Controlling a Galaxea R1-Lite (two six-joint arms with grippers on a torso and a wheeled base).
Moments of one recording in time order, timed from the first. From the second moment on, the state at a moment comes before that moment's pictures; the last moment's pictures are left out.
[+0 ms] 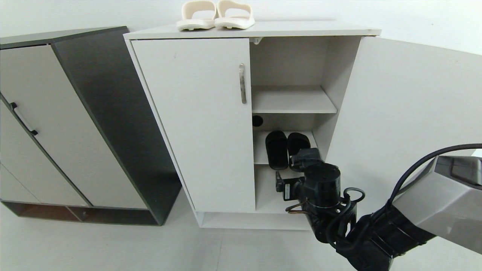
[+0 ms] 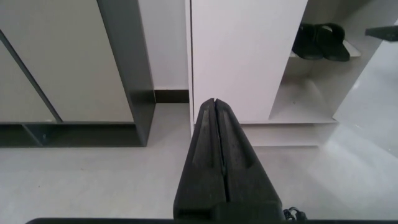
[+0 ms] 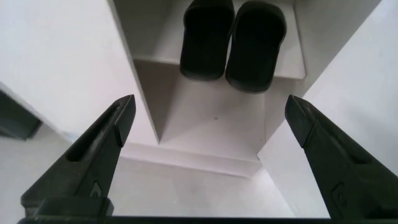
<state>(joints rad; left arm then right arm) 0.00 0.00 0.00 0.00 0.01 0.00 0.79 2.11 -0.86 -1.09 -0.66 0.10</state>
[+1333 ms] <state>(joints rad) 0.00 0.00 0.00 0.00 0.00 0.00 0.79 2.12 -0.66 -1.35 -0.62 -0.08</state>
